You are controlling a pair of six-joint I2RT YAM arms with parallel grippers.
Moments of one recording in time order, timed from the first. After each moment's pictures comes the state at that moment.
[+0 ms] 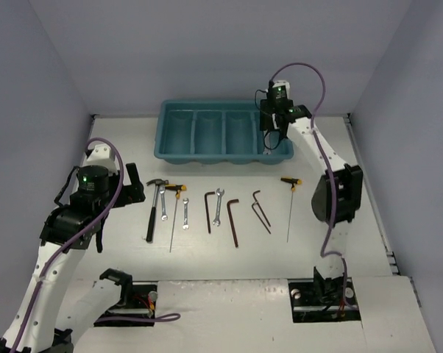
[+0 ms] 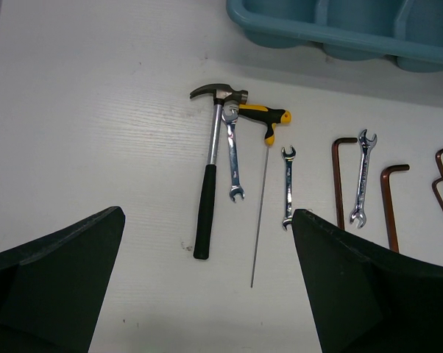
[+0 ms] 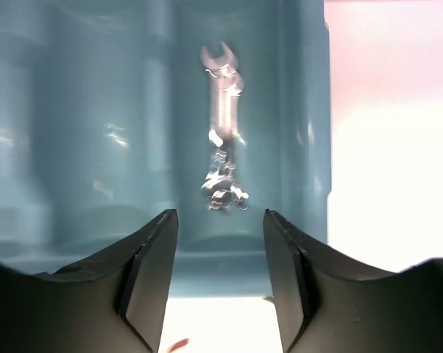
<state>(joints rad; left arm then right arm) -0.28 0.79 1.12 -0.92 -0.22 -0.33 0.36 1.94 1.84 -0.62 0.28 0.24</state>
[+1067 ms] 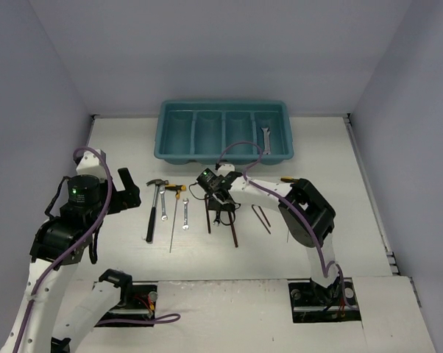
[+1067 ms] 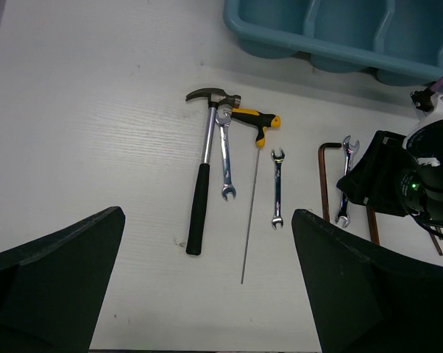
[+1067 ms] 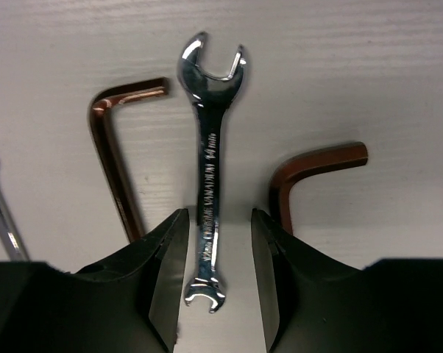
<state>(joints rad) -0.28 0.72 1.11 -0.94 -0.22 -0.37 0.88 2.00 1.37 -0.59 0.32 0.89</state>
